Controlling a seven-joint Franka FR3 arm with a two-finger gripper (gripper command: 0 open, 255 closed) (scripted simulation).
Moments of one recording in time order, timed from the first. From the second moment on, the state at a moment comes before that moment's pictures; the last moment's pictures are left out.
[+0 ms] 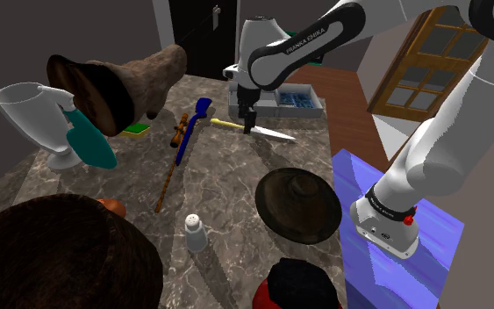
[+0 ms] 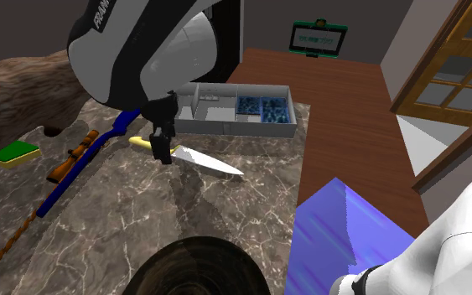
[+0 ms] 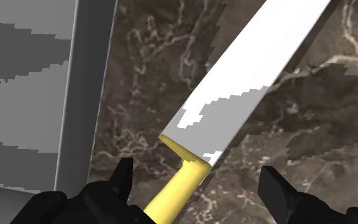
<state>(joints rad) 0.18 0.05 0.13 -2.27 0.07 2.34 -0.78</state>
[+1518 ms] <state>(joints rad) 0.18 0.00 0.13 -2.23 0.07 2.25 -0.78</state>
